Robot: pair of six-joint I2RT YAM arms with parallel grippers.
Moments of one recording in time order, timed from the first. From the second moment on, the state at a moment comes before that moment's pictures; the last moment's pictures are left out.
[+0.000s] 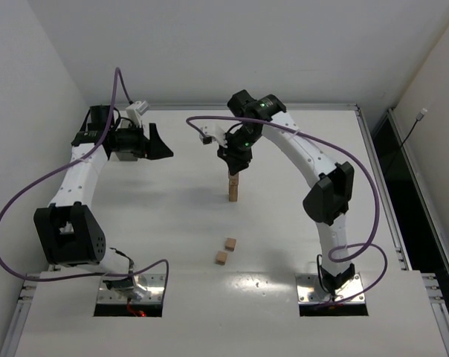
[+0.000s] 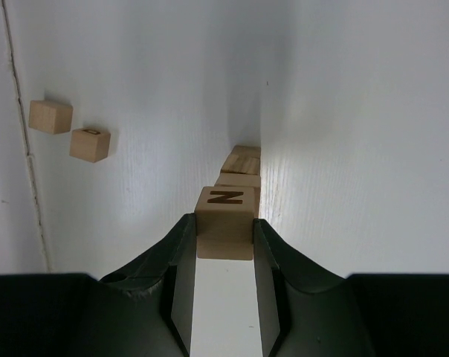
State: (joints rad) left arm 0.11 1.49 1.32 -0.66 0.88 0.12; right arm 0.59 2.09 2.16 -1.35 -0.50 -0.90
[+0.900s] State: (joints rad) left arm 0.11 1.52 1.32 -0.66 0.92 0.12; right arm 0.57 2.13 2.17 -1.35 -0.50 -0.90
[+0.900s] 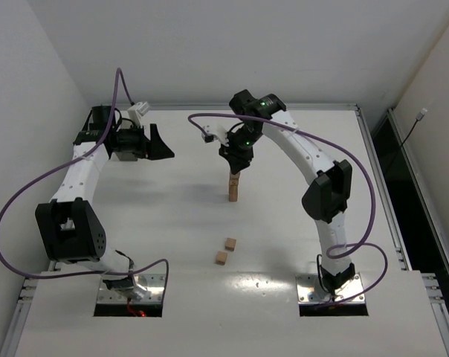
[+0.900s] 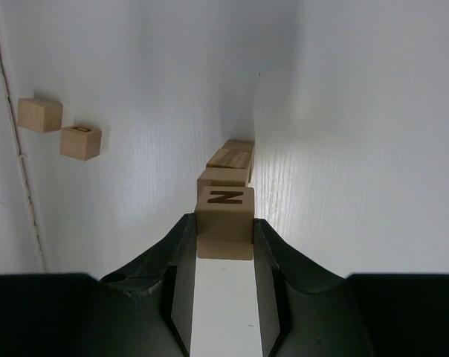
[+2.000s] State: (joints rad) left arm 0.11 1.52 1.32 -0.66 0.92 0.12; right arm 0.58 2.13 2.16 -1.35 -0.50 -0.90
